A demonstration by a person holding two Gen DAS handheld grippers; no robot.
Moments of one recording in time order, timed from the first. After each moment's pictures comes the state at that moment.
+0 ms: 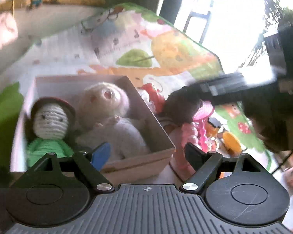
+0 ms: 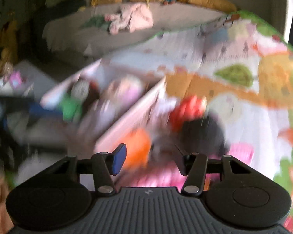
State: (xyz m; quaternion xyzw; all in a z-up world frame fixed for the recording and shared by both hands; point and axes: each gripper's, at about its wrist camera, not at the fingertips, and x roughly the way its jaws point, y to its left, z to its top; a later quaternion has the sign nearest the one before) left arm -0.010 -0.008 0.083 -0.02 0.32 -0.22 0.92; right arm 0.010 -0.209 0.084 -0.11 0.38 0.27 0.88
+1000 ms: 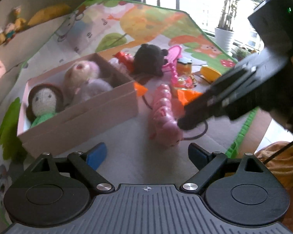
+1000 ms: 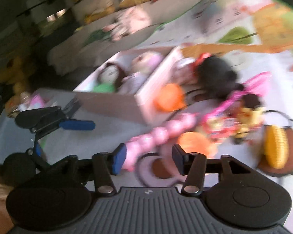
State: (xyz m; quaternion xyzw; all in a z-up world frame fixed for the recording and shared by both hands) left arm -0.088 -0.051 0.062 0.14 0.34 -0.26 0.89; right arm -0.077 -0.241 0.063 0.04 0.39 0.26 0.88
